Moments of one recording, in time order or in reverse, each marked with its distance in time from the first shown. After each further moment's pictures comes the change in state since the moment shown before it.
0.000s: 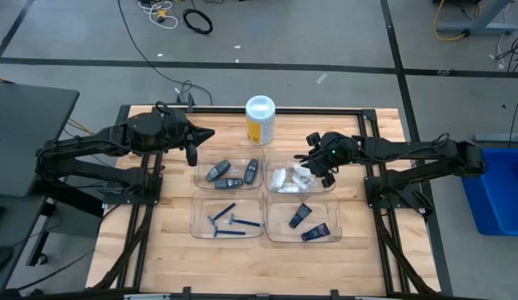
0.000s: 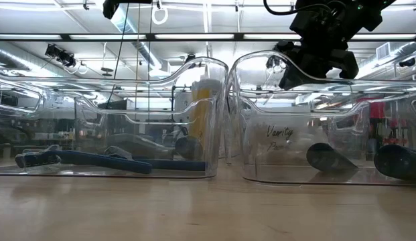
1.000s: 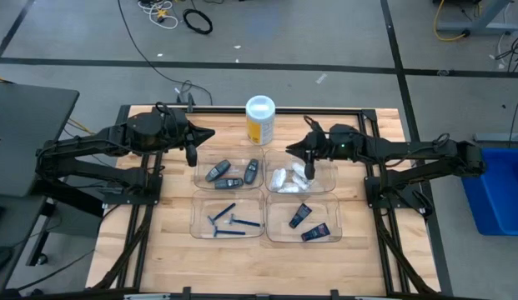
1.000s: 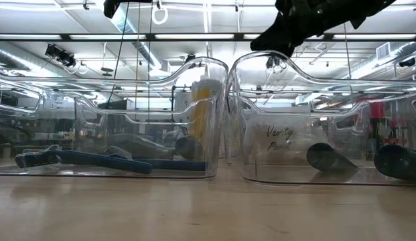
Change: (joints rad) left arm 0.000 0.000 0.000 0.008 0.007 0.017; right arm 0.000 0.000 0.000 0.433 0.005 0.771
